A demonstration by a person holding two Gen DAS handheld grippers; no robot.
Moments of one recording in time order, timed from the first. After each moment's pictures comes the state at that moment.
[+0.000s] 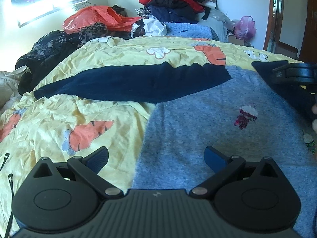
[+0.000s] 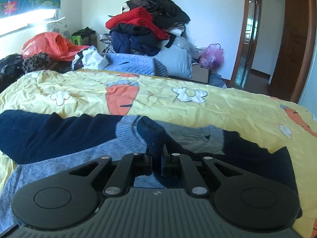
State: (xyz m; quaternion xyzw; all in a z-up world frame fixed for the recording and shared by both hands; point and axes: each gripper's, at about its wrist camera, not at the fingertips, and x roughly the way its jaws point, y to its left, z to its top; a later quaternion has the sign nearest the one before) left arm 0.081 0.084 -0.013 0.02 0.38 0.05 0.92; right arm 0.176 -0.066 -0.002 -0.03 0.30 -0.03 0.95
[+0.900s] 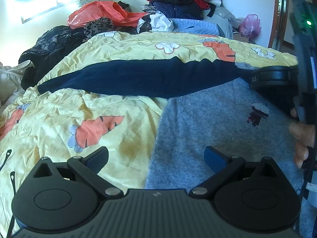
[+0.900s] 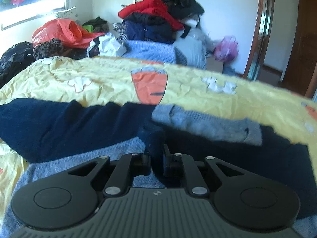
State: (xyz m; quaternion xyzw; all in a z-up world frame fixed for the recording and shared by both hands) left arm 0.085 0.098 -0.019 0.02 0.39 0.07 0.92; right arm 0.193 -0.031 -0.025 -0.01 0.34 0.01 0.94
